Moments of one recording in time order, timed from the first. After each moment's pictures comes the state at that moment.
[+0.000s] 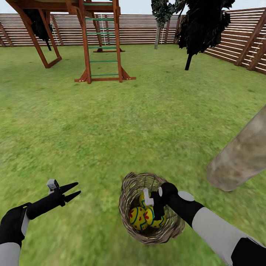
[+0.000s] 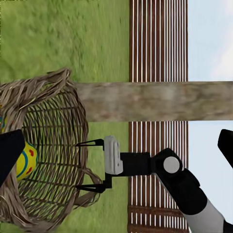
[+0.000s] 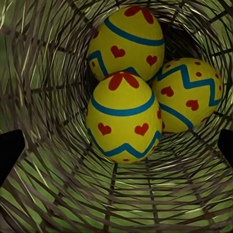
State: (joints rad) left arm -0.57 0.20 0.65 -0.82 -0.11 0.97 -1.56; right arm -0.84 -0.07 0.80 -0.76 0.74 0.32 0.97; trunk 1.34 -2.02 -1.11
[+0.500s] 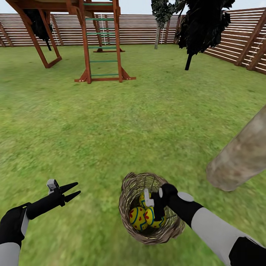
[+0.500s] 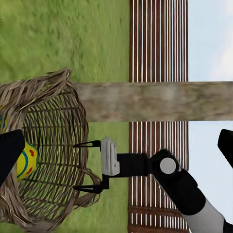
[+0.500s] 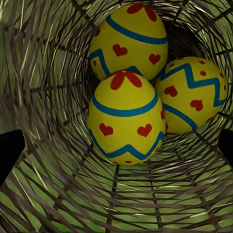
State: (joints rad) left arm -0.57 0.20 0.65 -0.82 -0.11 0.97 -1.56; right arm -0.84 -0.06 0.80 -0.71 0.73 0.29 0.95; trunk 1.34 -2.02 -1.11
